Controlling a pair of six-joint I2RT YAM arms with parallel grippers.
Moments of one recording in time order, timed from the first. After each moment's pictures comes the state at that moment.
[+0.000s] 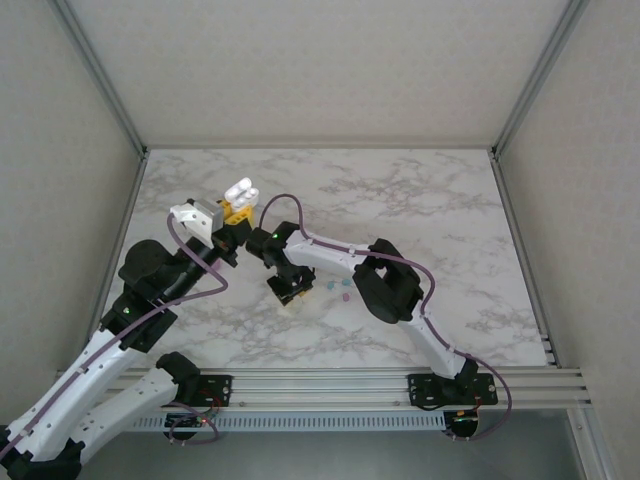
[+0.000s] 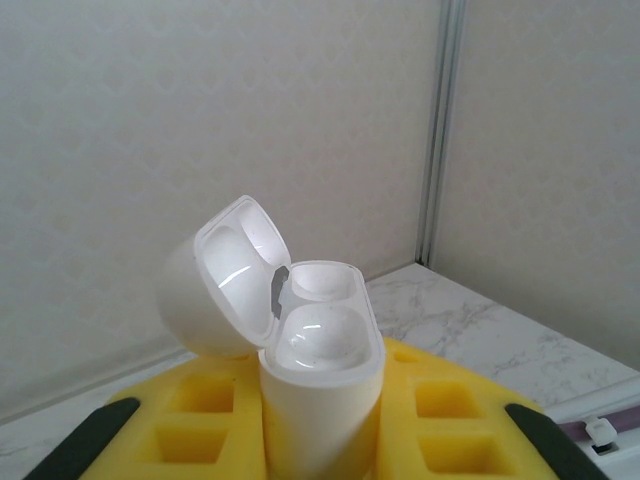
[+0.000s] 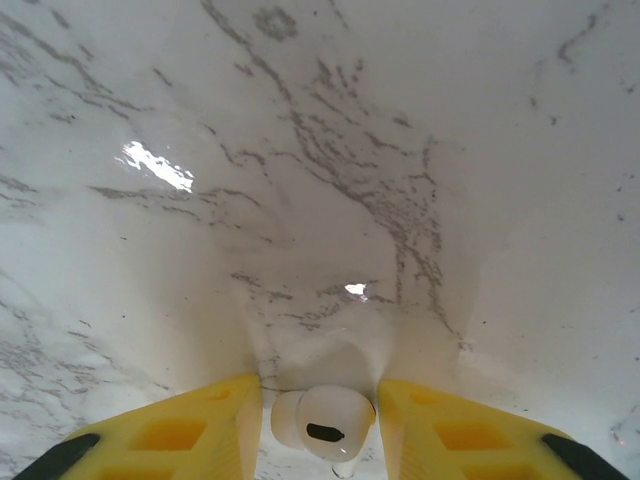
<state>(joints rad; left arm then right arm) -0.63 0.67 0.80 -0.01 0.02 0.00 1.03 2.34 1.93 -1.20 -0.04 0.35</state>
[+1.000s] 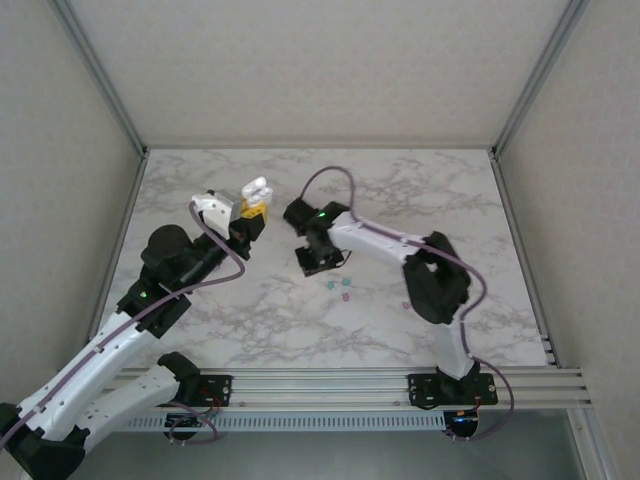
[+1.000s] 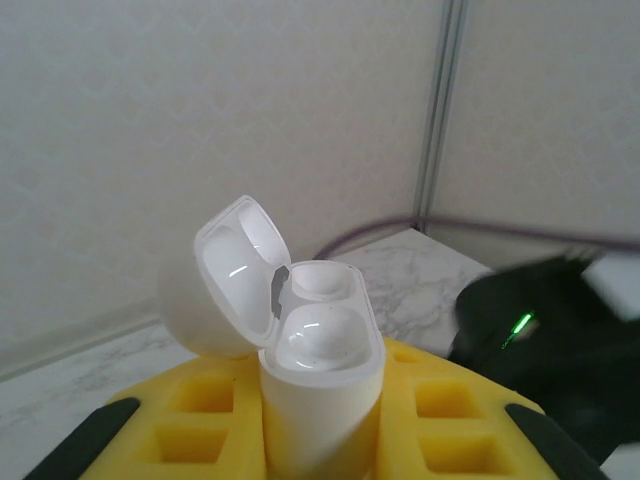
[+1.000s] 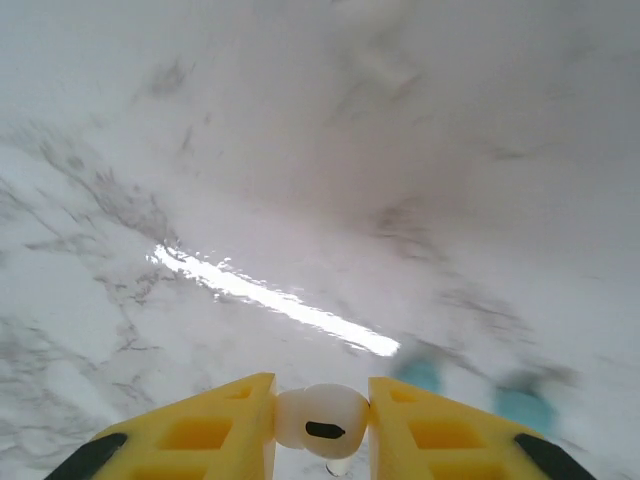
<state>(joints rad) -0.63 0.80 0.81 0.01 0.04 -0.03 0.86 1.99 1.62 -0.98 -0.02 0.43</state>
